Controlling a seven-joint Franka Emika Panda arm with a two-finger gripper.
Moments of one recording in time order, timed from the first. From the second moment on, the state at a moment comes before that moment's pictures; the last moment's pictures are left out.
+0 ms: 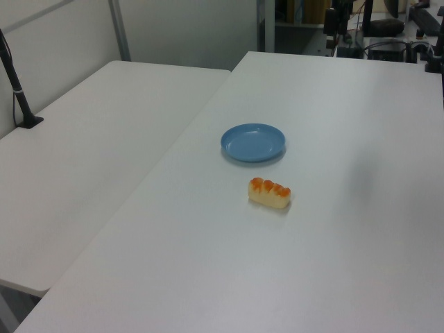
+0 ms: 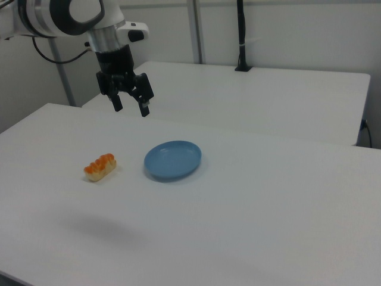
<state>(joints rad) -0.10 -0.01 0.04 -1.61 -0.07 1.64 0.02</state>
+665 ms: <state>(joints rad) -0.09 -0.01 0.04 -1.61 -0.07 1.64 0.02</state>
